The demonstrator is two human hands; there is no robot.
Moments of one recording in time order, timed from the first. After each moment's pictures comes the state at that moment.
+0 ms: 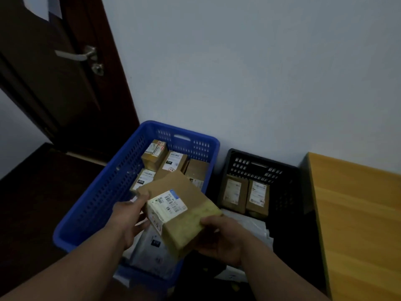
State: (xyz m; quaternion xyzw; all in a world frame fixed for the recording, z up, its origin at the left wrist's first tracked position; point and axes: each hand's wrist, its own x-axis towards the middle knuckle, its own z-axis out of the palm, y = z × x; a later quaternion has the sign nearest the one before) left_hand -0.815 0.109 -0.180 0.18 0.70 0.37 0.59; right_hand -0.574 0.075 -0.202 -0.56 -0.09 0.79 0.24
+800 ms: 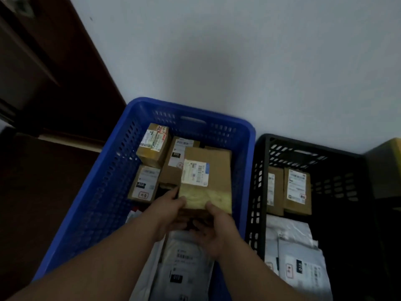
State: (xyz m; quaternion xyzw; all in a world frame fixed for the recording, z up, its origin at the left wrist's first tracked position) left_hand -0.820 0.306 -0.329 0.25 0.67 0.12 0.69; right_hand -0.694 0.253 -0.342 -0.59 0.18 0.68 0.40
